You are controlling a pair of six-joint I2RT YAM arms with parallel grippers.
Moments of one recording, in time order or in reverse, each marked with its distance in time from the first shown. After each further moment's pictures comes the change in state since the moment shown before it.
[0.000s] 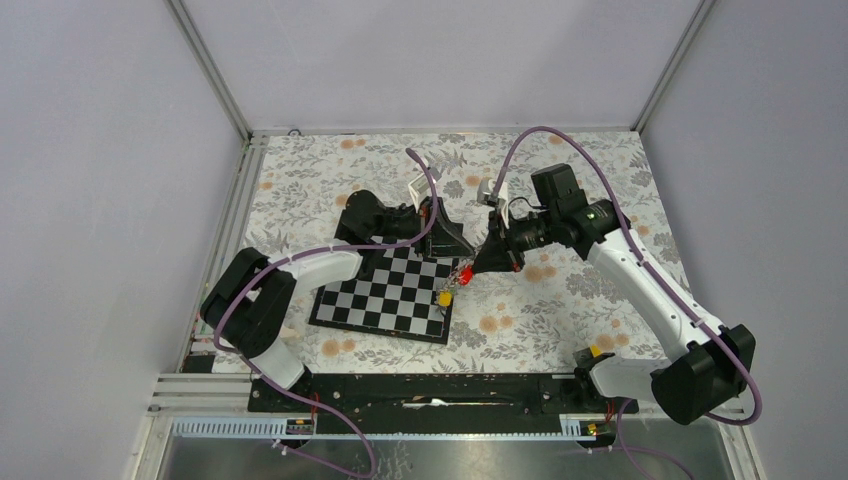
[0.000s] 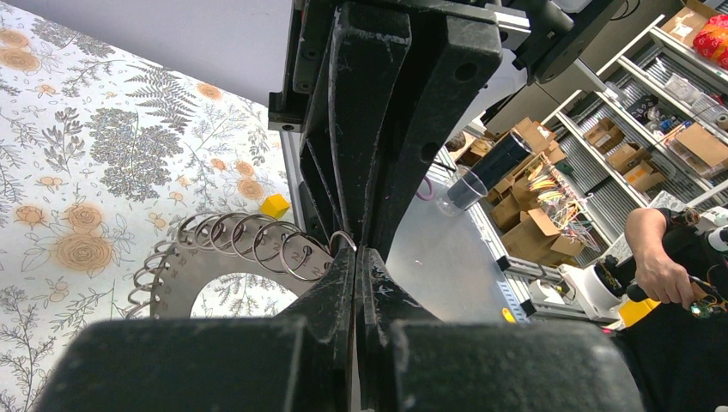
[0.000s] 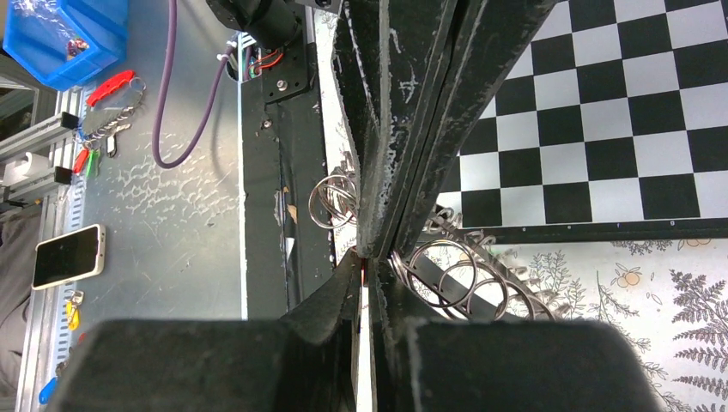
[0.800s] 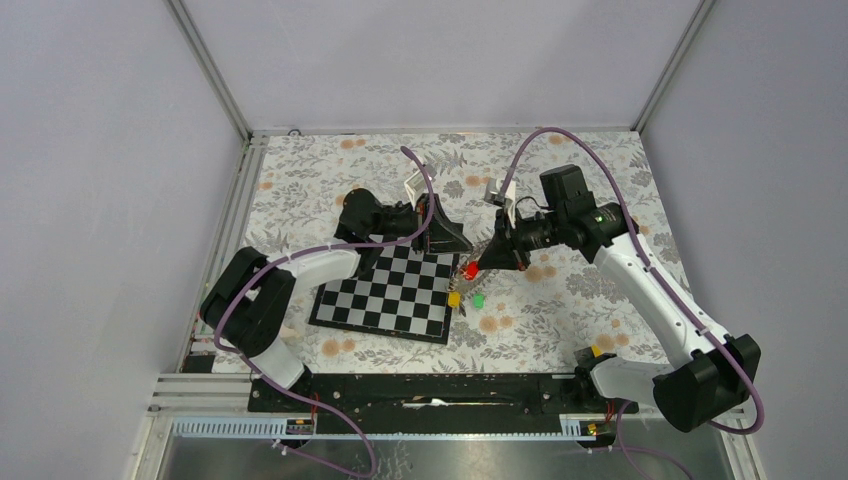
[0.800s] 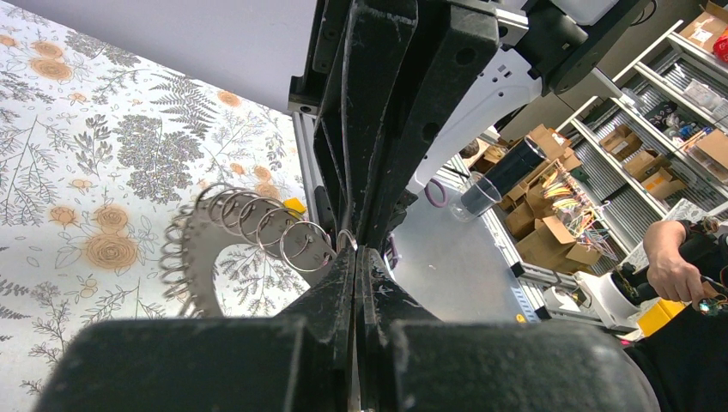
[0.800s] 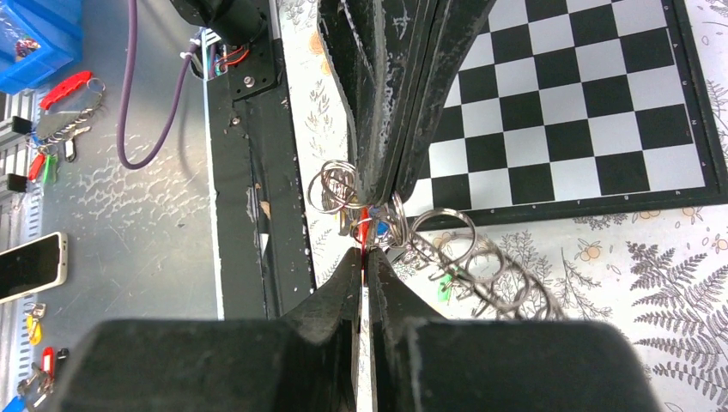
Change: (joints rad) left arm 0.025 0.001 -0.002 0.000 -0.011 0.023; right arm -0.035 -0.038 -0.017 -0.004 0.046 -0.020
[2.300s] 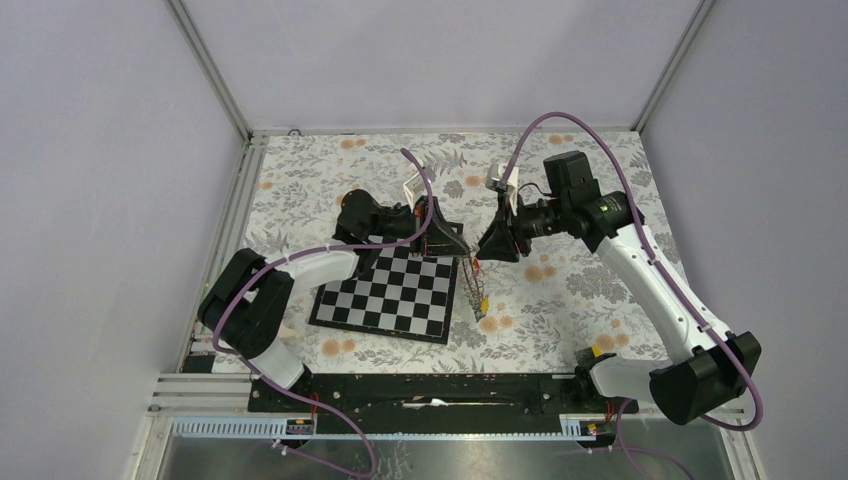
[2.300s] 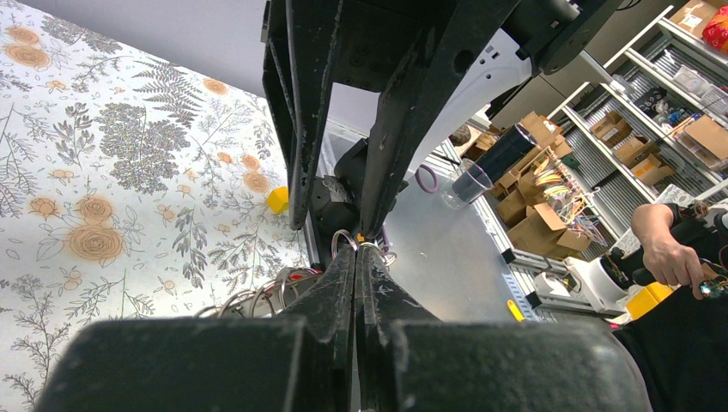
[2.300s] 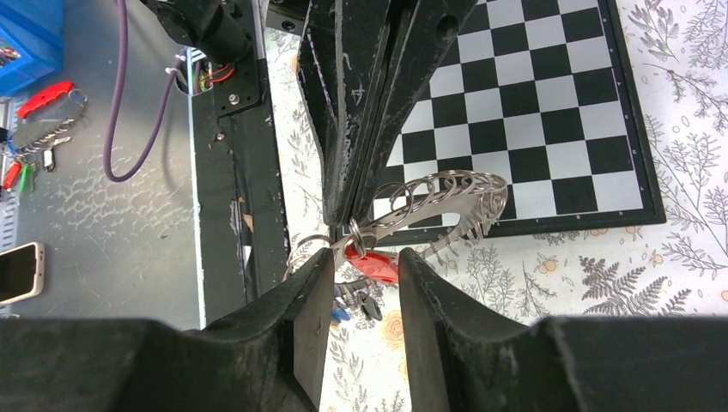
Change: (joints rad) left arm 0.006 -0.012 -0.013 0.002 0.040 -0.008; right arm -0.014 0.036 0.109 -0.027 0.013 -0.022
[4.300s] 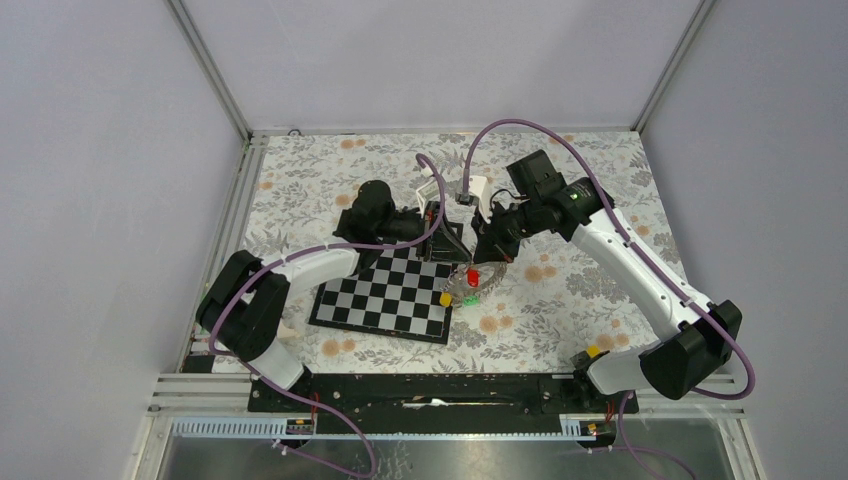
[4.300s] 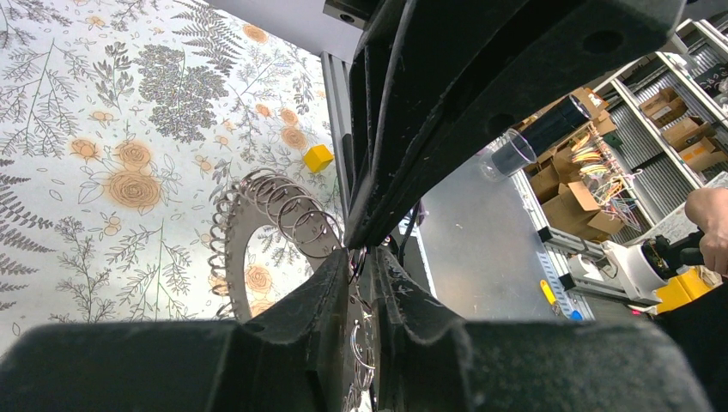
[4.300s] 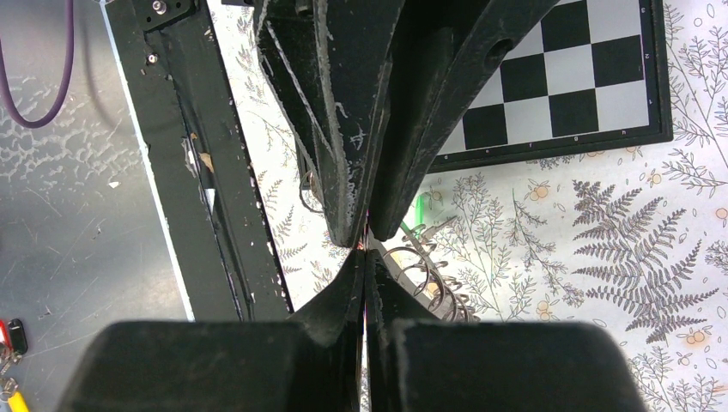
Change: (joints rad) left arm -0.018 -0.015 0.048 -0.419 -0.019 0.322; right arm 0.157 0.126 0.135 -0.195 0.307 -0.038
